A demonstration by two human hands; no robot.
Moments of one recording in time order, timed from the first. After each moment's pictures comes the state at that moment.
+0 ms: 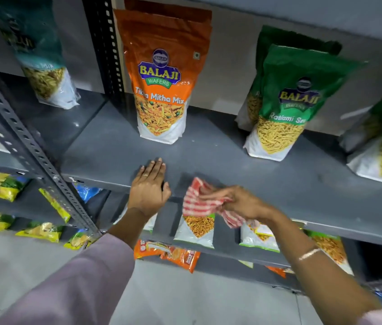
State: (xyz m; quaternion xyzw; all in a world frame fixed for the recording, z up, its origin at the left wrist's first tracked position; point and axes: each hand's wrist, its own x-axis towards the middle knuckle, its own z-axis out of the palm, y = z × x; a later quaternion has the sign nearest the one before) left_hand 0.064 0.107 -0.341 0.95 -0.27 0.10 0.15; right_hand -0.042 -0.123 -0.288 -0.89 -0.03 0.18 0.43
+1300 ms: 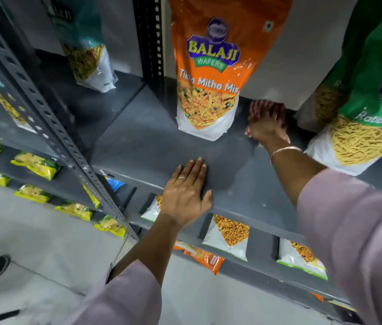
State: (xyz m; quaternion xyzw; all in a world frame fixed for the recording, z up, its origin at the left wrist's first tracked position) left_hand 0.075 0.106 -0.355 0.93 -0.29 0.16 0.16; right_hand 0.208 -0.156 -0.322 -0.96 0.25 0.01 0.11
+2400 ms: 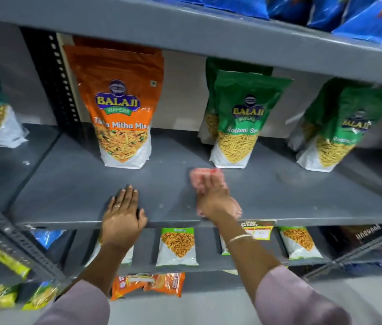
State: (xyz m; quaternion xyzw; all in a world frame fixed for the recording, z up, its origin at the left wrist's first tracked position) left_hand 0.066 0.109 -0.347 0.94 -0.28 0.08 0.16; right_hand -0.007 -0.114 -0.321 -0.96 0.27 0.06 0.03
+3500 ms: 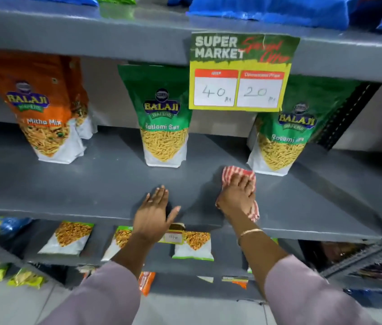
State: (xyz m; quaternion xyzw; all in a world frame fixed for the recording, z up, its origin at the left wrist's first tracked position) left_hand -0.084 -0.151 -0.327 0.94 -0.31 0.02 0.12; right_hand -0.138 -0.356 -0.304 -0.89 0.43 -0.03 0.14
